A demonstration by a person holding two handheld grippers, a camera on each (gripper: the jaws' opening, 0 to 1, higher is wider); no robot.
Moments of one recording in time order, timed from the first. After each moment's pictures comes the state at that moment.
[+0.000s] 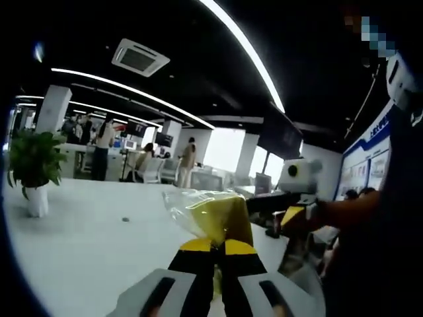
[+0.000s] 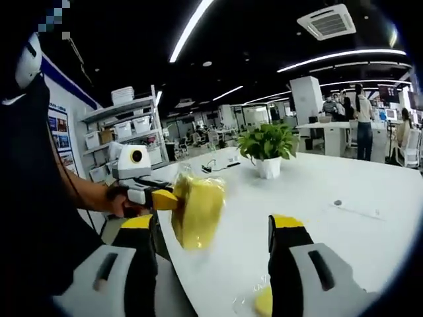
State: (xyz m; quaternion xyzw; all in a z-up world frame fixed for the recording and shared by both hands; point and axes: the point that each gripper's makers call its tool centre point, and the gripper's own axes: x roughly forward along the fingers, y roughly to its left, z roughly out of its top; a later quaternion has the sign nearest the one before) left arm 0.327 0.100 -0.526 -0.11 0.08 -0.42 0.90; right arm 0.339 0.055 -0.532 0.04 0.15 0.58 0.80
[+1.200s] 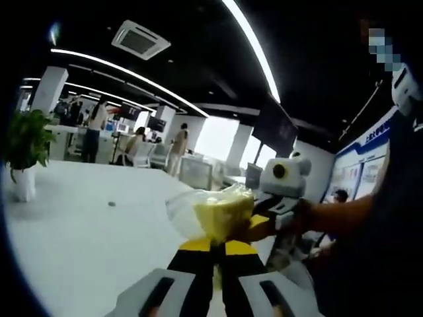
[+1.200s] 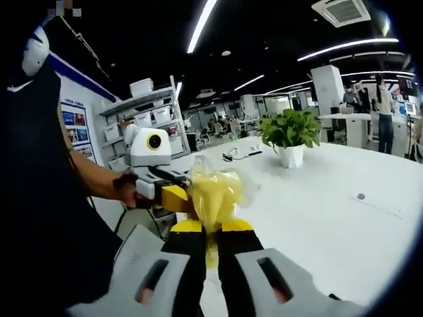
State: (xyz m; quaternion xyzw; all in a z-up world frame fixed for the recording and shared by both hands) left arm 0.334 0.084 -0.544 -0.12 0.13 -0.45 0.88; right arm 0.332 0.068 -0.550 0.01 0.16 0.63 0.76
